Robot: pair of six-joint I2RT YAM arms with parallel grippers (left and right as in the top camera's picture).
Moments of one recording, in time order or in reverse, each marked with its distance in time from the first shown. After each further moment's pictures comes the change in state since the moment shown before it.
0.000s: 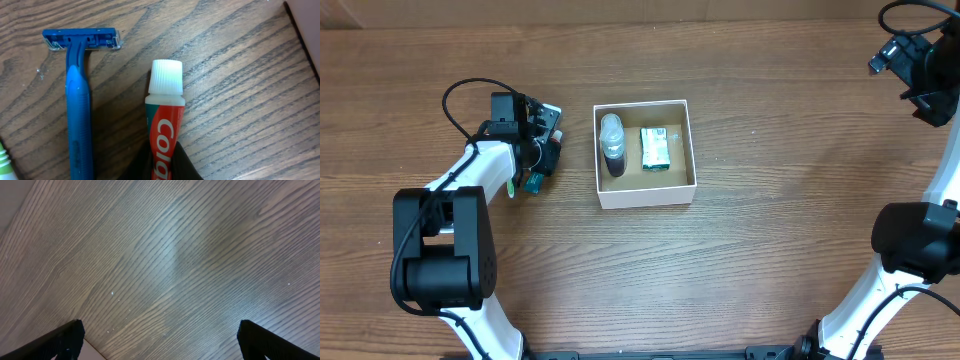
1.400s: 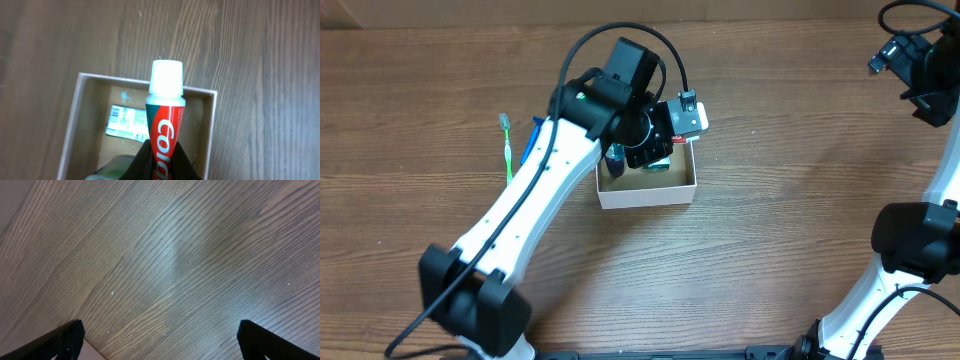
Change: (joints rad) left arm -0.517 -0.139 0.576 -0.661 0.163 0.483; right arm 0.000 0.000 0.000 0.000 0.000 0.000
